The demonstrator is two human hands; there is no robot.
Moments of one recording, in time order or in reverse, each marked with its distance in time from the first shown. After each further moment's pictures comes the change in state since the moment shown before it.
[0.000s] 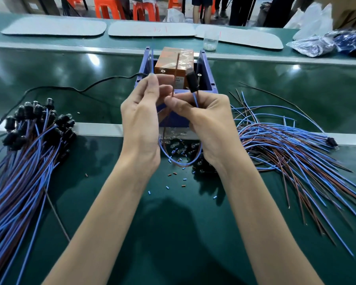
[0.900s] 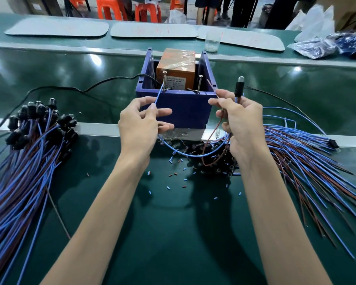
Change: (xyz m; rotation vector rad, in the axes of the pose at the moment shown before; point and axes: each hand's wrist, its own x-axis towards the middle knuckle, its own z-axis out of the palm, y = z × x) left_hand 0.024 -0.034 -0.025 0.336 0.094 -0.055; right_hand 0.024 0.005 -0.047 -0.045 0.328 0.122
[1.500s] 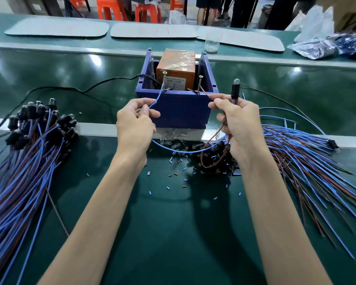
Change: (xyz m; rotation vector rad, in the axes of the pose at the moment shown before) left_hand 0.007 -0.004 -0.004 0.044 0.068 -0.022; right_hand -0.002 0.000 0.000 -0.056 -0.051 0.018
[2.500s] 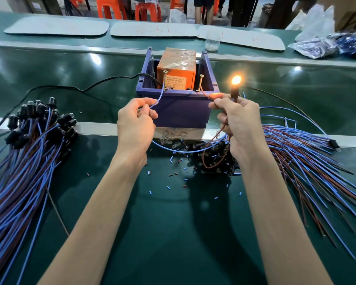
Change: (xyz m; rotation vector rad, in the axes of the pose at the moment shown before) left_hand 0.002 -0.001 -0.001 0.062 -0.012 0.016; right_hand 0.000 -0.001 0.000 0.028 -0.007 0.000
